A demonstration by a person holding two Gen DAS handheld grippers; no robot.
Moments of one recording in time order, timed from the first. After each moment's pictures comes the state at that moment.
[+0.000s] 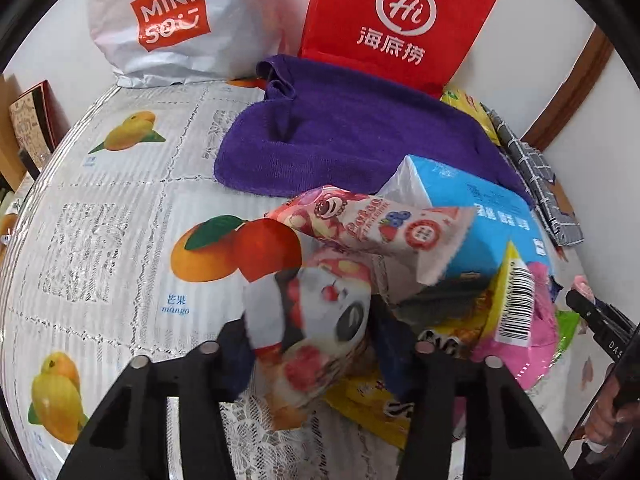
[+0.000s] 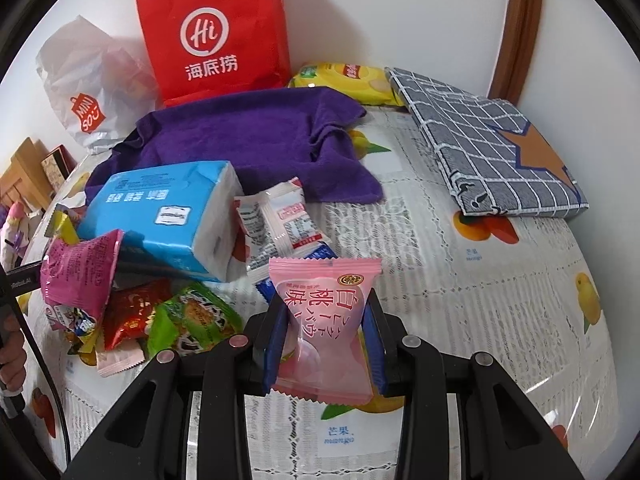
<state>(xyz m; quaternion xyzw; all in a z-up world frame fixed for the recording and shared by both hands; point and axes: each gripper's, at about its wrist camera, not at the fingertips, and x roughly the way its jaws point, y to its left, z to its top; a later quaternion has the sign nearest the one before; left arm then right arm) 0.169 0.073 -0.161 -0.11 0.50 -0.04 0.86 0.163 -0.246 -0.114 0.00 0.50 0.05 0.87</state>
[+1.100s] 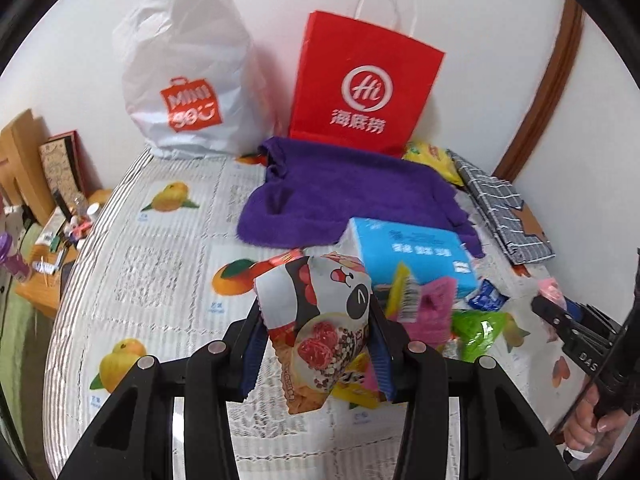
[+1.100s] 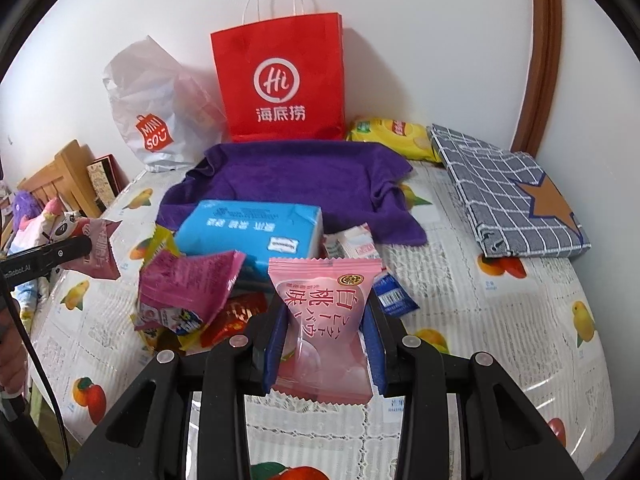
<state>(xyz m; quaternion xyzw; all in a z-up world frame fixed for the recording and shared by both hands) 0.103 0.063 -0.068 -0.09 0.42 -0.04 0.90 0.122 -0.211 -0.051 0.00 0.44 0.11 0.89</state>
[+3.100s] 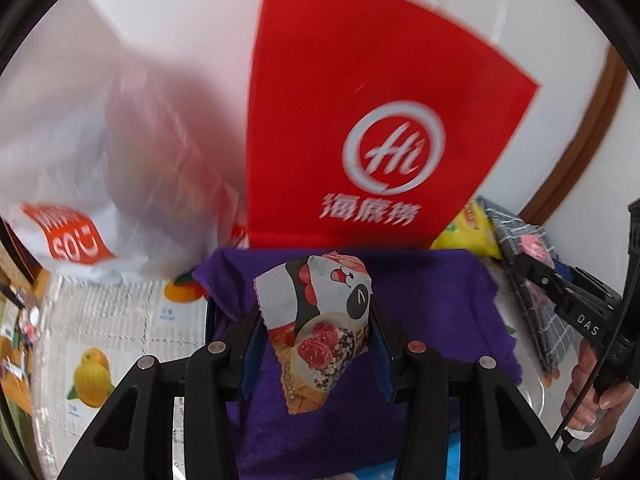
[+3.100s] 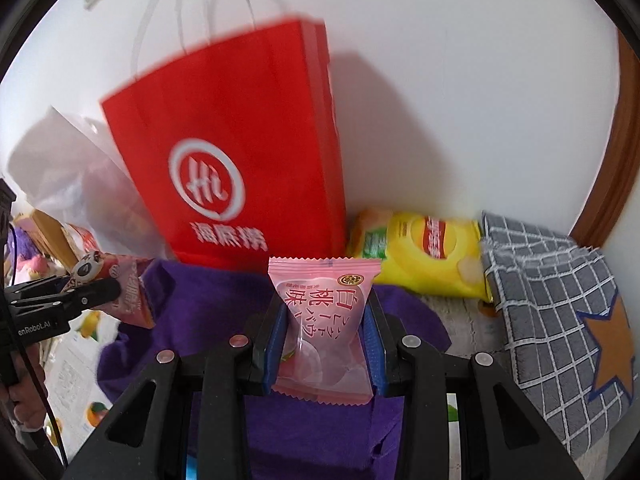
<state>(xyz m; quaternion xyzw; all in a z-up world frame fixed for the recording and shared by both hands) 0.363 0.049 -0.086 -0.08 0.44 -0.06 0.89 0.398 -0.203 -0.075 0.01 0.42 0.13 0.90</state>
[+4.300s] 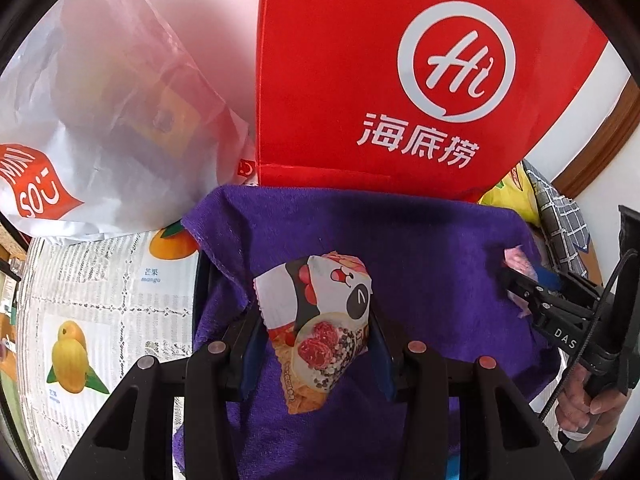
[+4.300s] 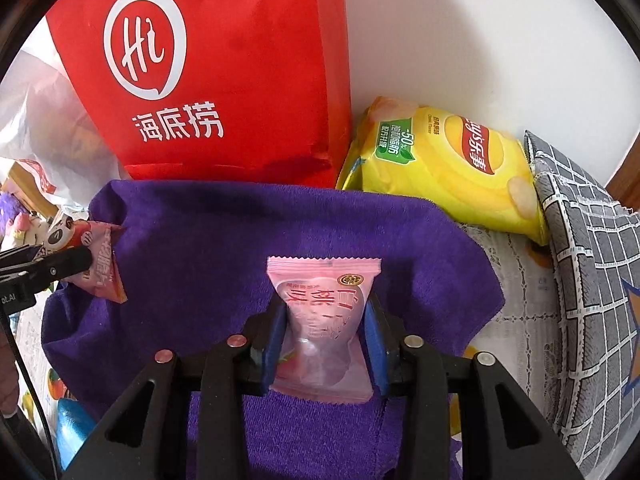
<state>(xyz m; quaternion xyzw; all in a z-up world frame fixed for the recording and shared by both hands) 0.384 0.048 -0.136 -0.07 0.52 -0.04 0.85 0.425 -0.183 -0.158 -0.02 0.53 0.13 0.84</state>
